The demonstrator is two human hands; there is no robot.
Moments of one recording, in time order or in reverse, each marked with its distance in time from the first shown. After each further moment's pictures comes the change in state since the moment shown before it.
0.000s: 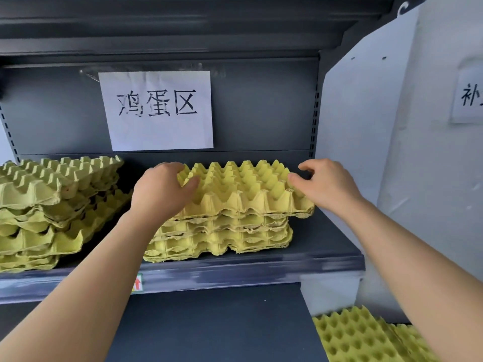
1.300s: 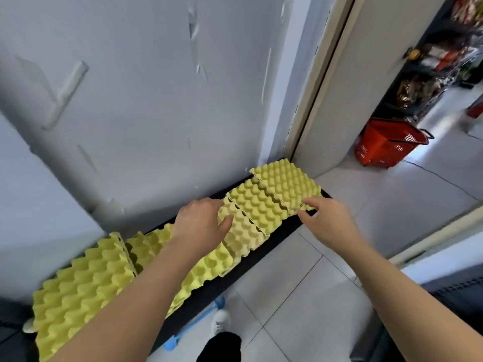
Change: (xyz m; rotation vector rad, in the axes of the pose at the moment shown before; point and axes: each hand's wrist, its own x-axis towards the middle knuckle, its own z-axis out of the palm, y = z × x) left_hand -0.274 0.634 0.541 -0.190 -0.900 0.628; right_hand -0.209 0.764 -0.132 -0.275 -0.278 0.874
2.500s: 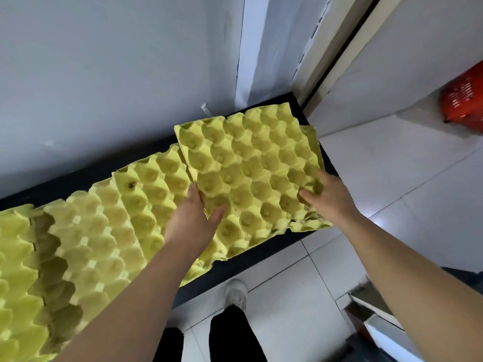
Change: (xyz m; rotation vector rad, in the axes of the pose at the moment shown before) left_hand 0.388 0.109 0.429 -0.370 -0.274 -0.703; right_hand 0.515 0.356 0.240 0.036 -0.470 0.093
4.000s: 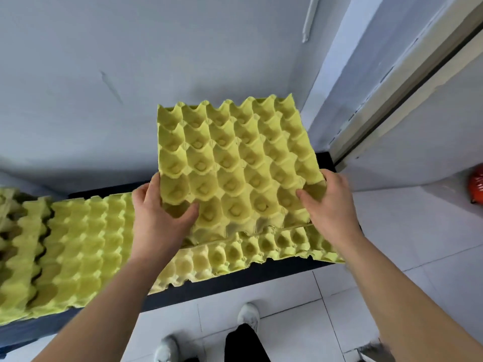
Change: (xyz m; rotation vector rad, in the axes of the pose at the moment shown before) left_hand -0.157 -0.047 -0.193 -0.460 0.537 -0.044; right_hand -0.166 -0.188 -0.070 0.193 0.211 -0.383
